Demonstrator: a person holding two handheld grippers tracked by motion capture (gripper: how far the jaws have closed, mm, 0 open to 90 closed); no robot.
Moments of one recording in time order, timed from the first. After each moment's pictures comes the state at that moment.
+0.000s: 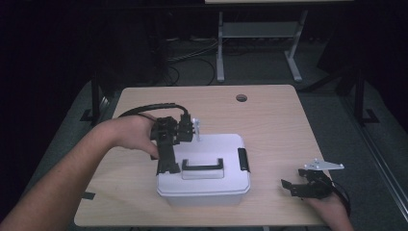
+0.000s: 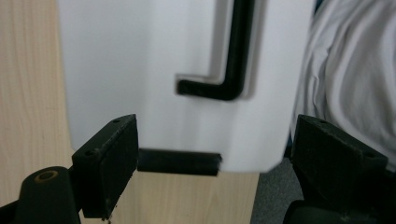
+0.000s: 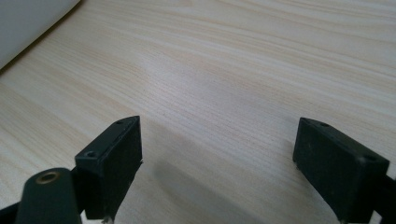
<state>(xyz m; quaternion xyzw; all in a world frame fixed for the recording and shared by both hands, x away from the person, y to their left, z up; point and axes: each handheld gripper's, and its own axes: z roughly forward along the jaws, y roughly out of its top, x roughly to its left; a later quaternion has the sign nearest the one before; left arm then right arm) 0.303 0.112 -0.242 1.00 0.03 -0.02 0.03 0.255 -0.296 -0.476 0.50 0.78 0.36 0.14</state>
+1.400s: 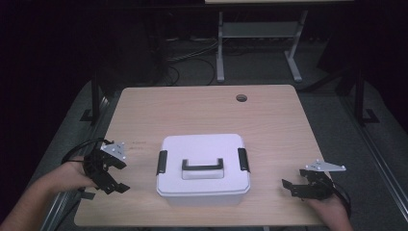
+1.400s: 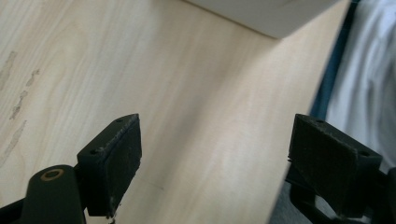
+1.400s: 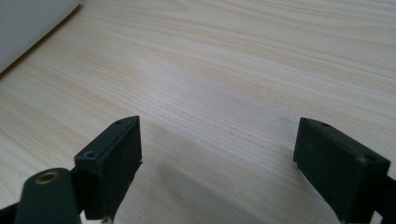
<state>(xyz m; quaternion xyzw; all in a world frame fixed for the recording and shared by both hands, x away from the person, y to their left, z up) 0.292 0.304 -0.354 0.96 0.21 -0.01 0.19 0.251 -0.296 -0.474 0.51 0.77 0.36 0.15</state>
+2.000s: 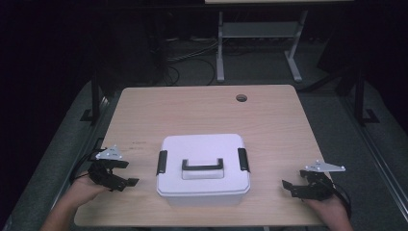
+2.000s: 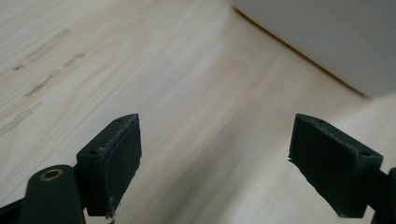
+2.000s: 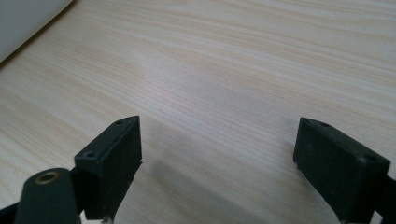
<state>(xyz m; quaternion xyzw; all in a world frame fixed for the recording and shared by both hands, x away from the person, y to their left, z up) 0.293 0.332 -0.422 0.88 0.34 0.07 0.33 0.251 -0.297 -0.476 0.51 0.77 0.36 0.15</state>
